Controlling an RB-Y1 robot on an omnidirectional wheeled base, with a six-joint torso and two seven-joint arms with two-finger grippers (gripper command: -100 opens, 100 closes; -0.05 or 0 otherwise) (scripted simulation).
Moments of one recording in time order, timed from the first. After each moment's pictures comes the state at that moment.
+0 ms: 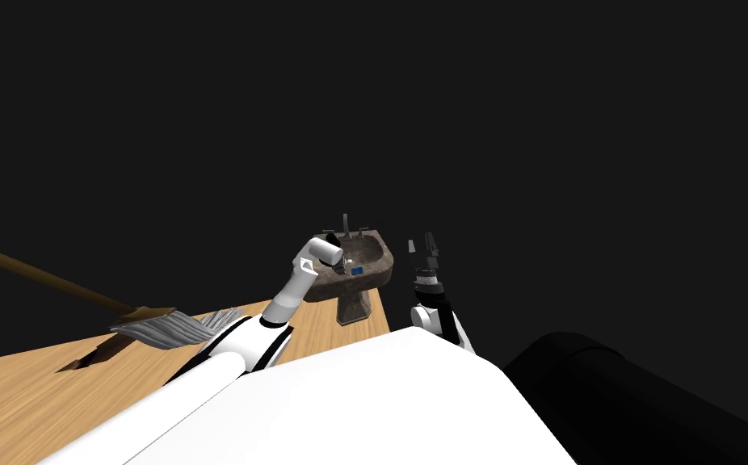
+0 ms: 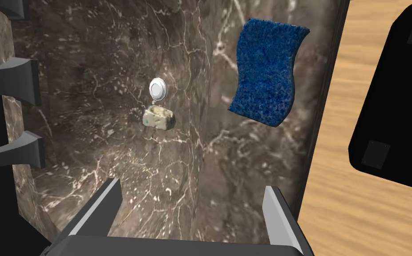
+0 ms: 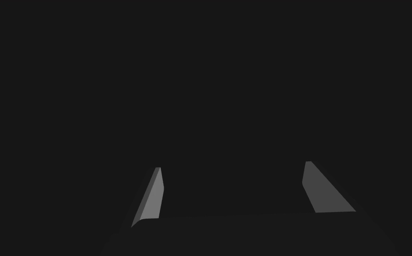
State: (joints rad) left arm -0.67 0.18 -0.33 -1.63 0.26 1.62 0.66; right arm 0.48 -0.04 0.04 -2.29 -0.10 -0.47 -0.12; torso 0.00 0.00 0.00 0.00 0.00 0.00
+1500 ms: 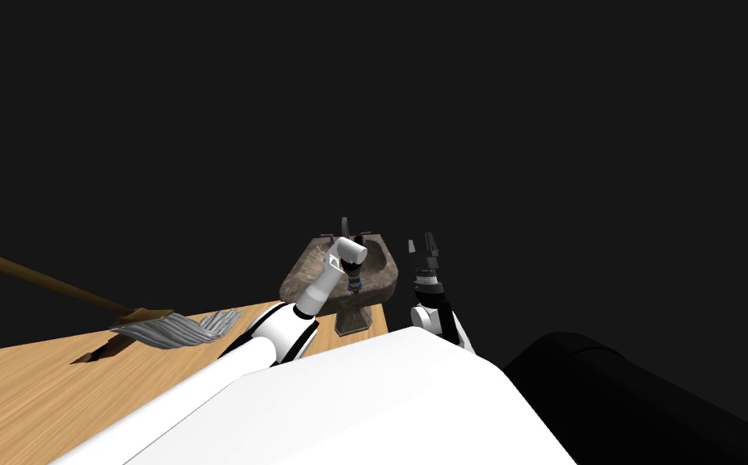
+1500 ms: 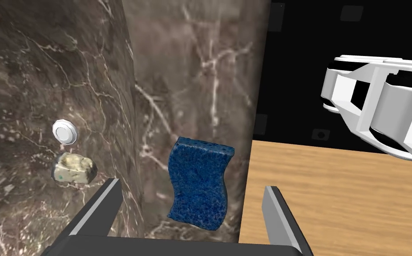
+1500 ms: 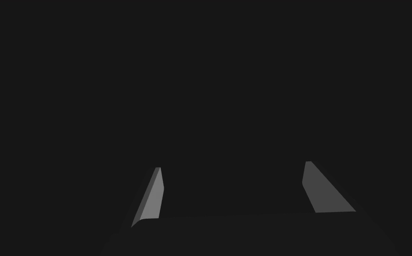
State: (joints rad) left arm -0.78 -0.04 -0.41 -1.45 0.32 1.95 0.77; right arm 0.48 -0.04 0.04 -2.29 -0.10 -0.47 -0.12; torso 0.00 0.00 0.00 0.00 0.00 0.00
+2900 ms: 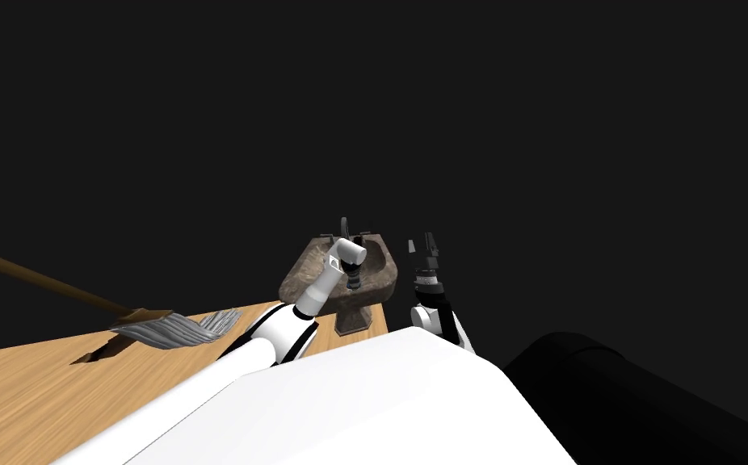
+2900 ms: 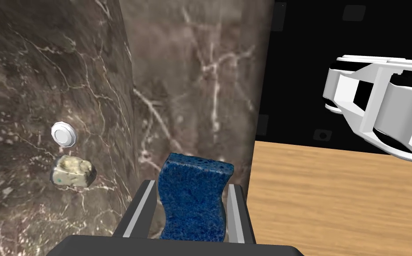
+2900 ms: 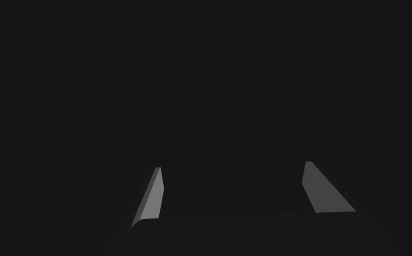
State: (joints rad) left arm -0.78 -0.04 -0.41 -1.44 0.32 1.93 0.76; right arm 0.48 -0.04 0.04 -2.29 -0.10 -0.47 -0.12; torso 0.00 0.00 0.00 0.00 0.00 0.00
